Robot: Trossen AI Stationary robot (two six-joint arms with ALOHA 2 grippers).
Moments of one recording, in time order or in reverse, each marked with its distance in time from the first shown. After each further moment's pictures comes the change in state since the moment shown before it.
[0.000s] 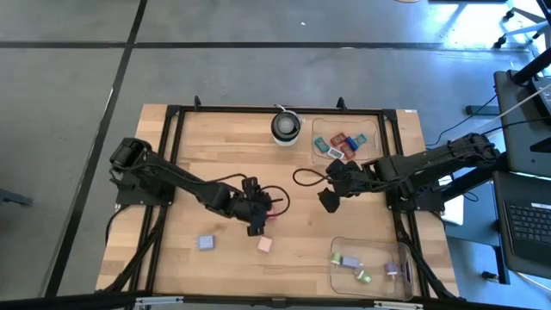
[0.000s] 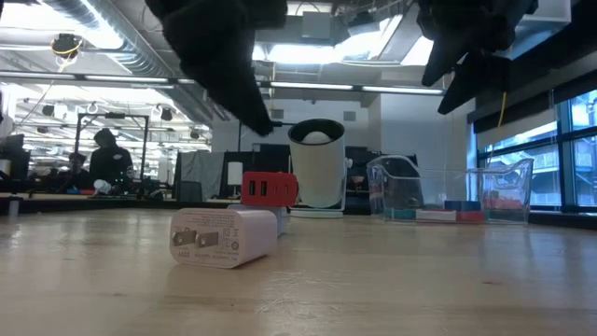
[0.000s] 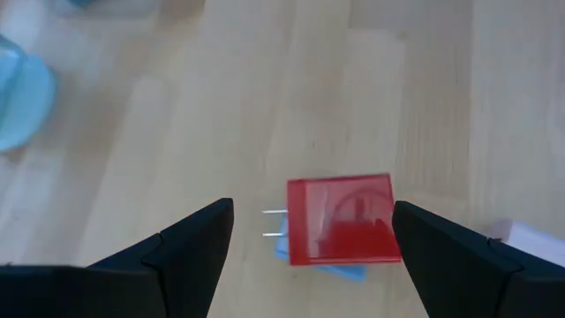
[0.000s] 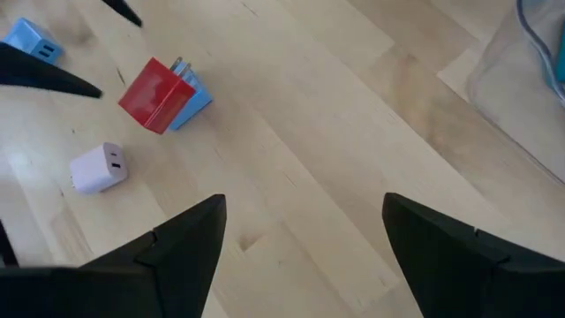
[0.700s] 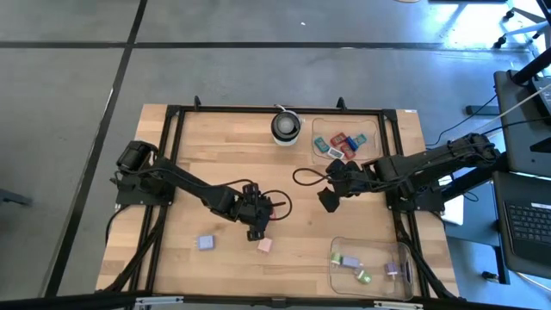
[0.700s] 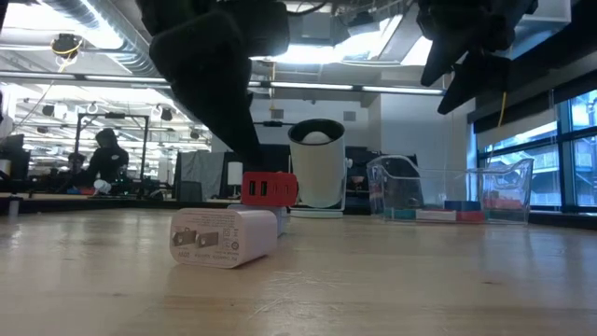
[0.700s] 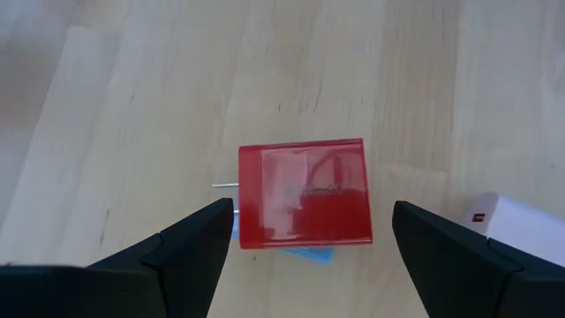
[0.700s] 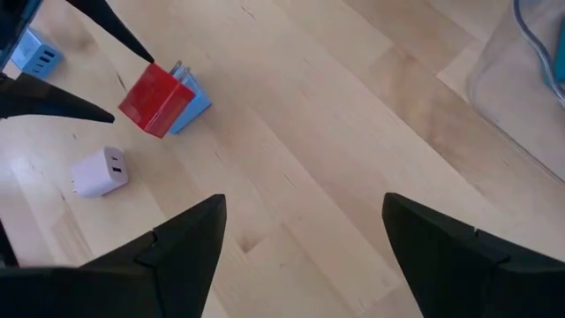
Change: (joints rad) left arm 0.000 0.067 0.000 0.005 0.089 -0.051; right arm 0.000 0.000 0.000 0.003 0.003 0.013
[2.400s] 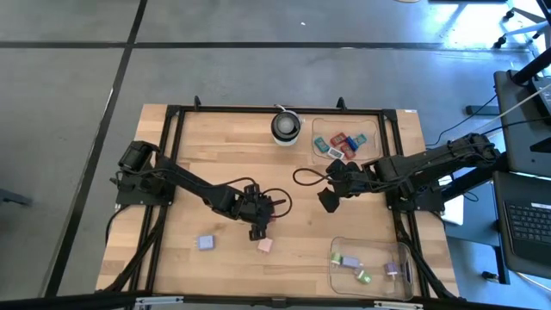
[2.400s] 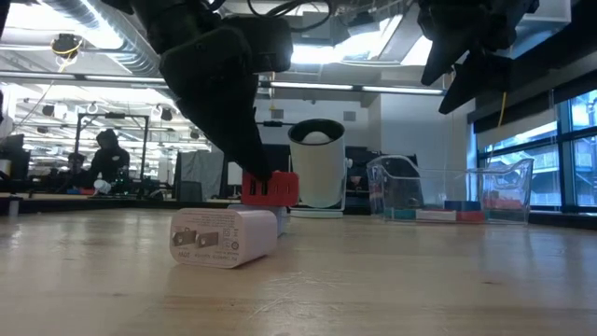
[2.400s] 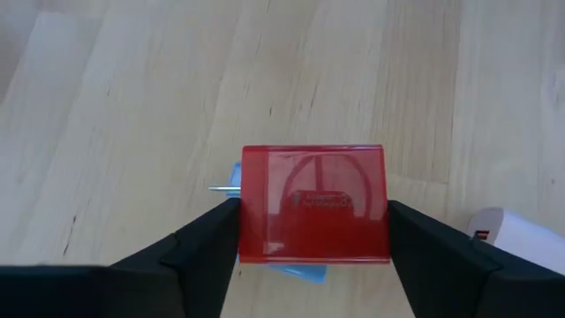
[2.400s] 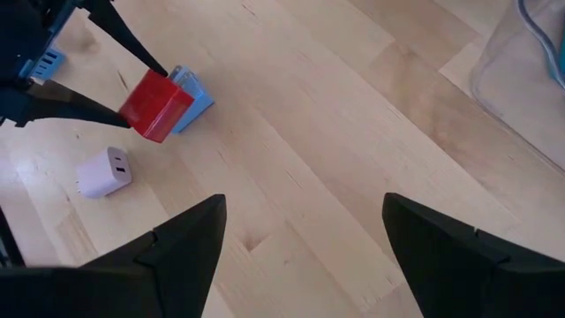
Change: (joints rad) left arm 0.020 0.016 -0.048 0.105 0.040 -0.018; right arm 0.005 0.000 0.000 0.000 -0.003 0.020
